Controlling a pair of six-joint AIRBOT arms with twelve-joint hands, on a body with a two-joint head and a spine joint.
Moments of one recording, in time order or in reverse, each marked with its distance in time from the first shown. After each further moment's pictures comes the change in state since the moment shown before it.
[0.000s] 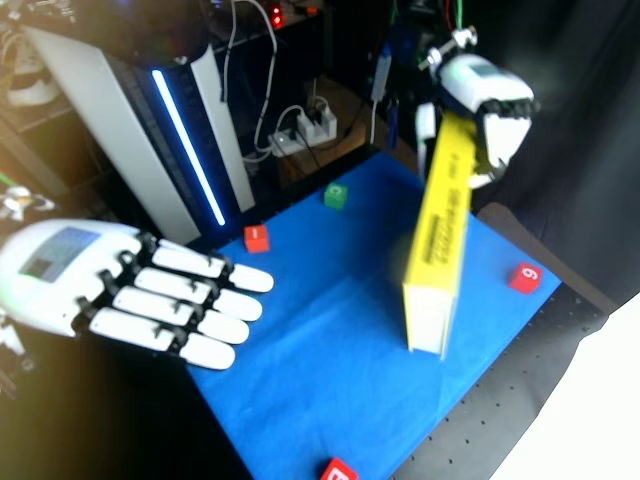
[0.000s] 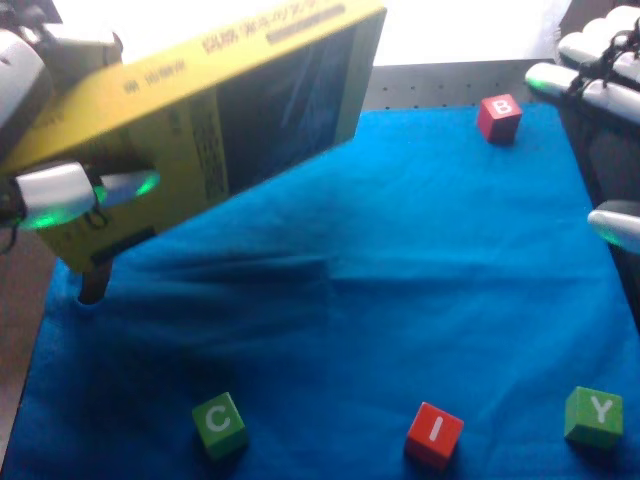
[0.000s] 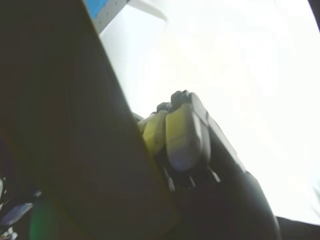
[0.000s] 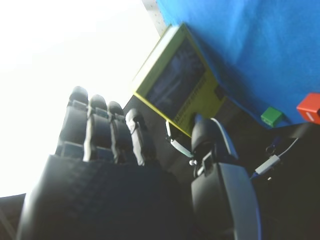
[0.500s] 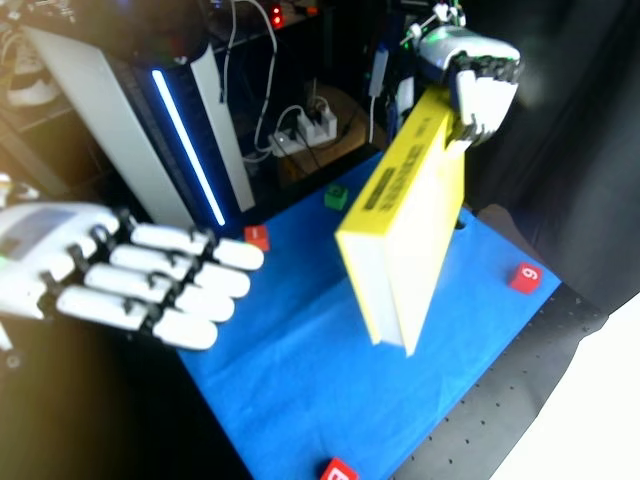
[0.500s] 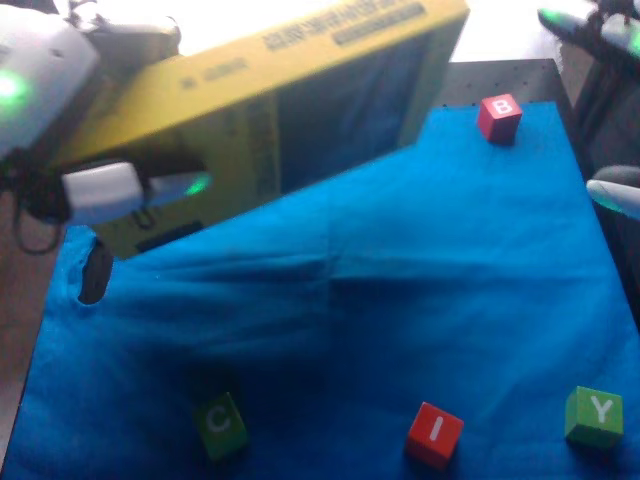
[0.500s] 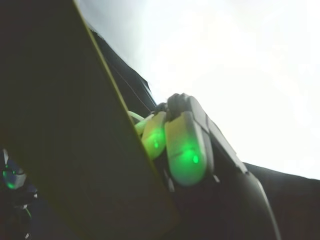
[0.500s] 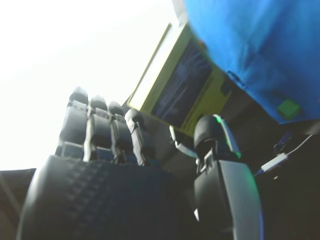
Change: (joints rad) left arm -0.088 -0.054 0.027 0.140 0.087 -0.021; right arm 0.045 0.009 -0.006 -0.044 0.116 0.000
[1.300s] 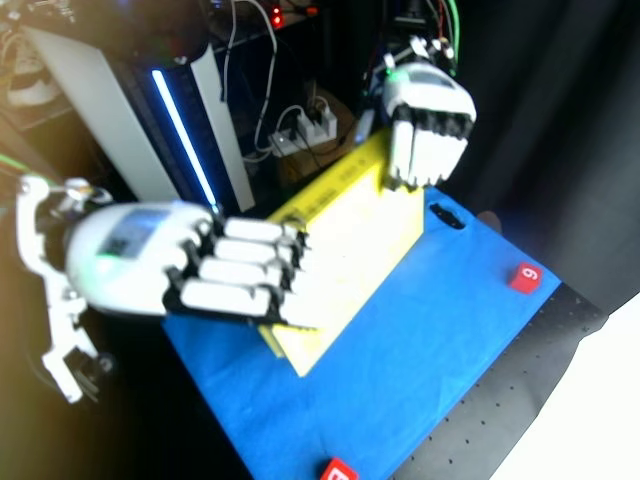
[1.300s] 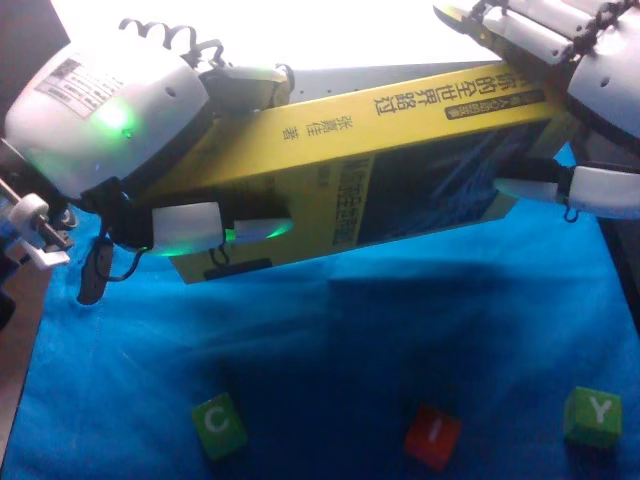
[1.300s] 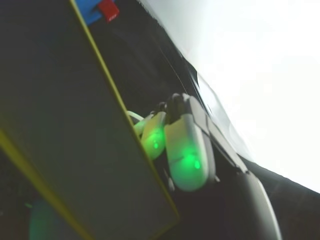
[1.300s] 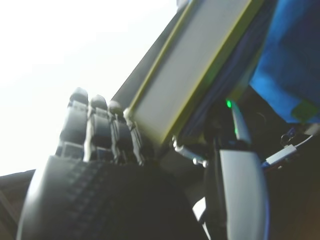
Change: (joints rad) left arm -0.063 -0.075 0.024 0.183 0.089 -0.087; right arm 0.211 -0.193 0.127 -0.040 -0.255 0.001
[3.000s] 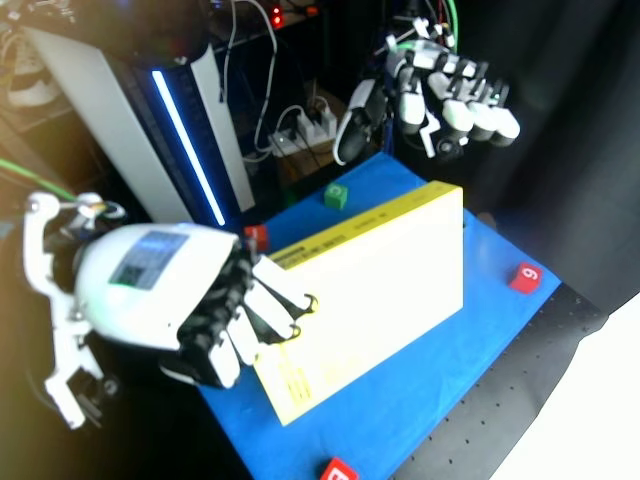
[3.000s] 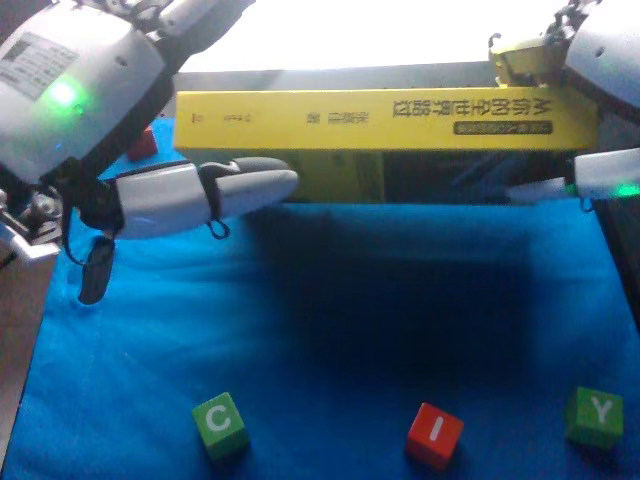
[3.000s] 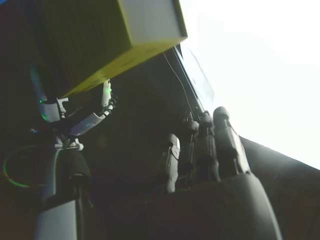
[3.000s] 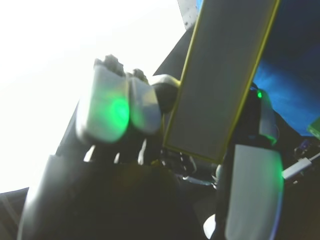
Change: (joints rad) left arm 0.042 0.029 -0.012 -0.073 -0.126 -0.019; right arm 0.074 -0.001 0.051 0.015 -0.104 -0.002
